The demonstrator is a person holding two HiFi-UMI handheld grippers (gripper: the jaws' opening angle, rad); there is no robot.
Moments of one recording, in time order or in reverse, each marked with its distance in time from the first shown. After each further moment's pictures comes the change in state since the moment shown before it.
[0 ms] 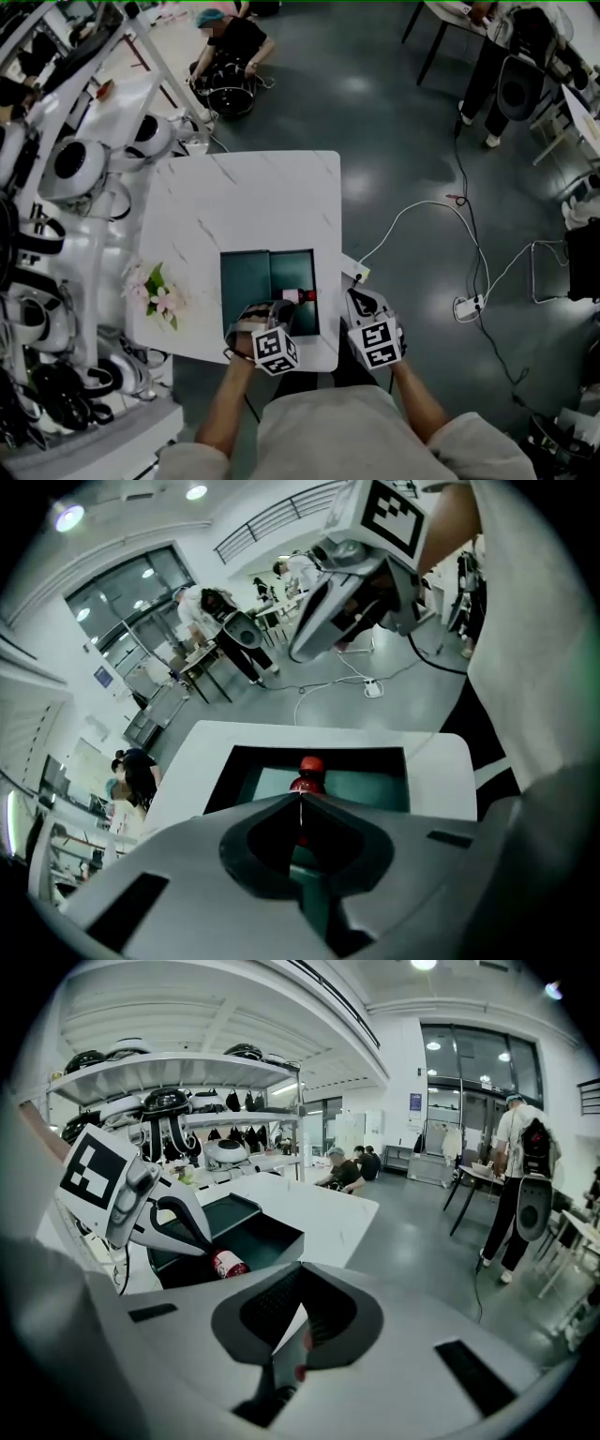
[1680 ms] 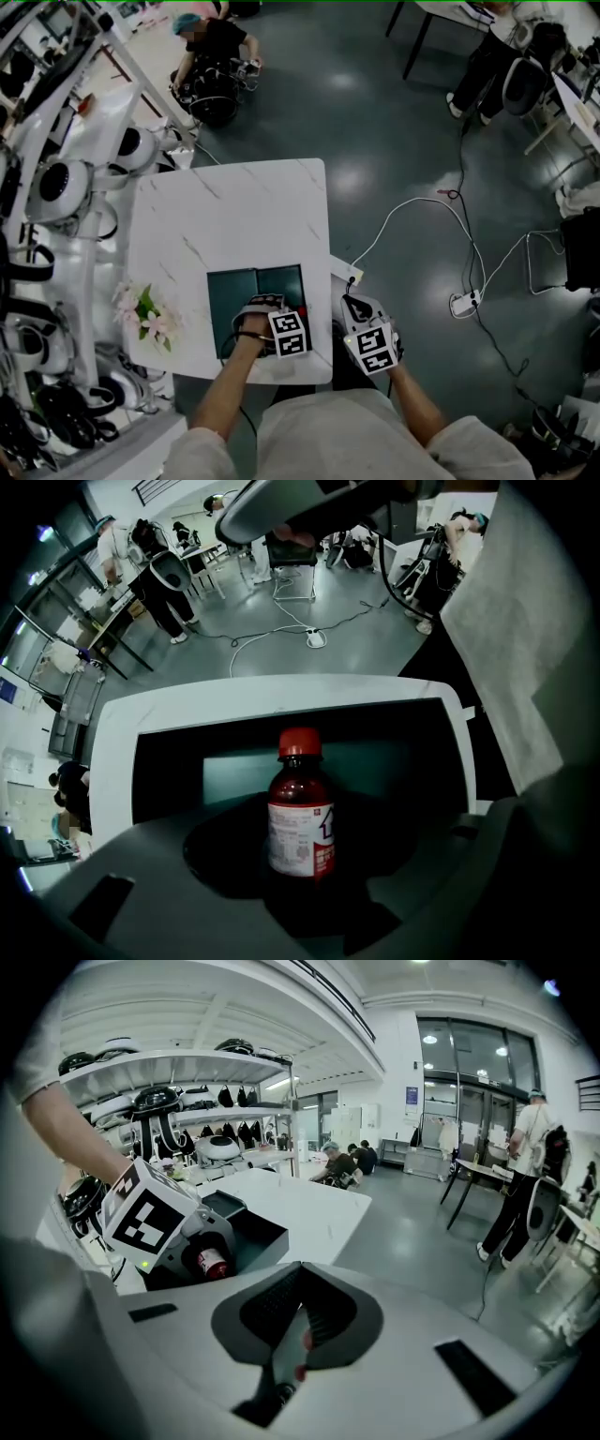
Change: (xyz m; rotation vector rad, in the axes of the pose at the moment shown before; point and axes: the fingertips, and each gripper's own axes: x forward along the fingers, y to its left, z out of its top) left arm 0.078 -0.017 -0.017 0.241 0.282 -0.371; right arm 0.010 -0.026 -0.002 0.025 0.029 -0.015
